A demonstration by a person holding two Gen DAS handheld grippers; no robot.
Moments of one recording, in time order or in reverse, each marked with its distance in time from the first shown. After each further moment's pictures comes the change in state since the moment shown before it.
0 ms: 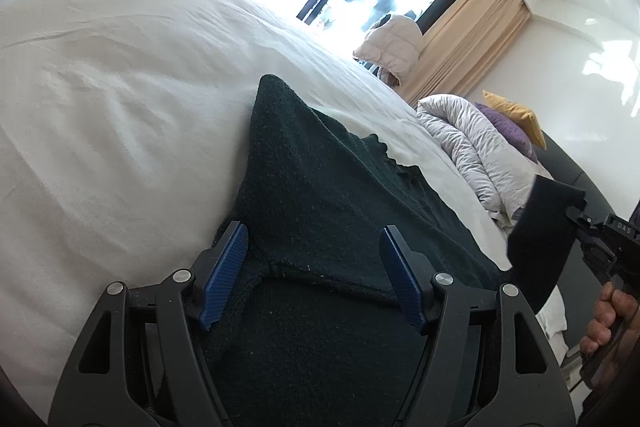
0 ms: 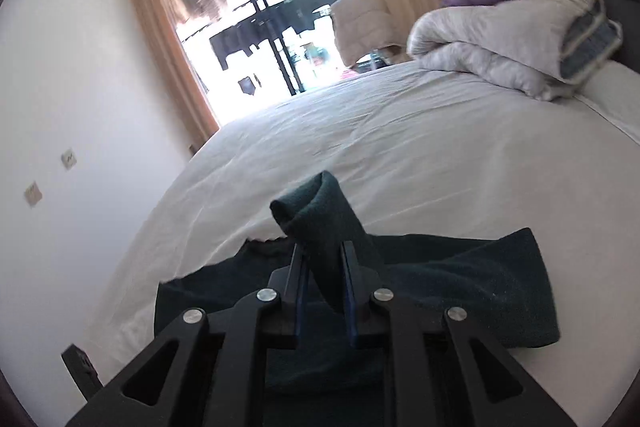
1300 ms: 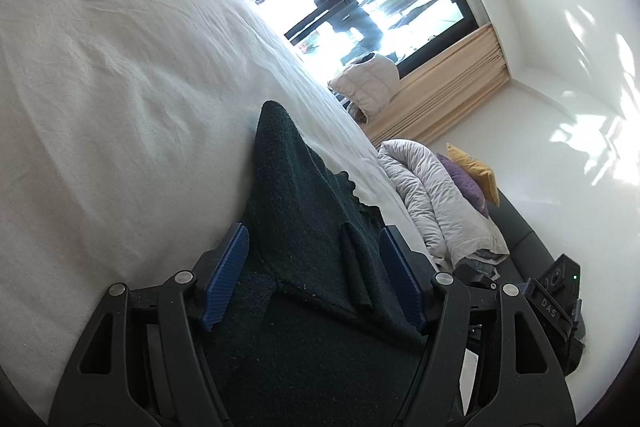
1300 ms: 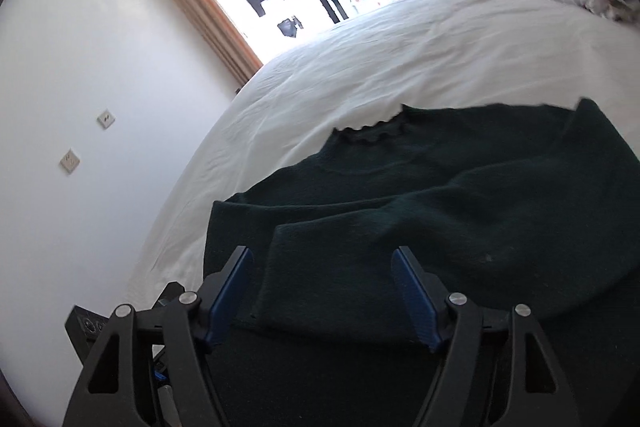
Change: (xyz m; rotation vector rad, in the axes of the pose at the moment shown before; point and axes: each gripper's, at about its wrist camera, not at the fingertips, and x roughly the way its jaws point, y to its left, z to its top) left arm -0.016 0.035 0.006 -0.184 -0.087 -0.188; right arm 0.048 0.009 -0.079 0.261 0.203 0.226
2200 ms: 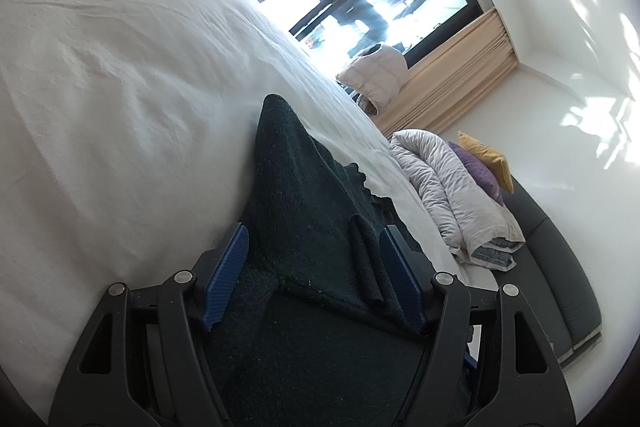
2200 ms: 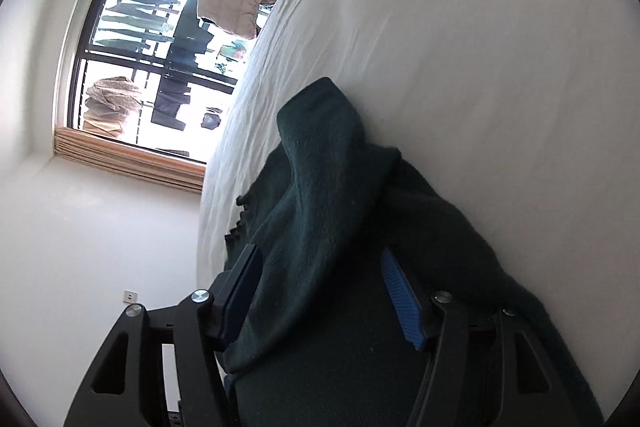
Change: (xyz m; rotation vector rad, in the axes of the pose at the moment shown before) left arm 0.001 -0.007 -0.005 0.045 0.021 0.047; right arm -0.072 -0.194 0.007 0.610 -0.164 0.074
